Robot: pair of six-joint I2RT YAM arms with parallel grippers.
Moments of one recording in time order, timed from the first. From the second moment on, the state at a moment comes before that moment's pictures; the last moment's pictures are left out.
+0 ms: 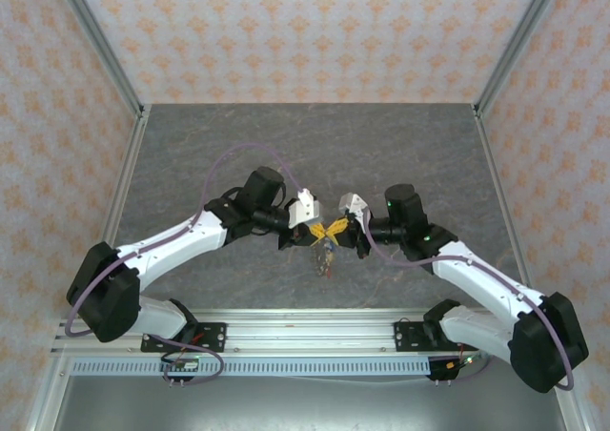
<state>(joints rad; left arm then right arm) -0.65 1.38 0.93 -0.29 0.73 0.46 0.53 1.04 0.61 -0.12 -0.77 -0.25</state>
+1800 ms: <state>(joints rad) -0.67 1.40 0.93 -0.23 0.76 0.41 0.56 0.99 0.53 -0.08 -0.64 -0.21</state>
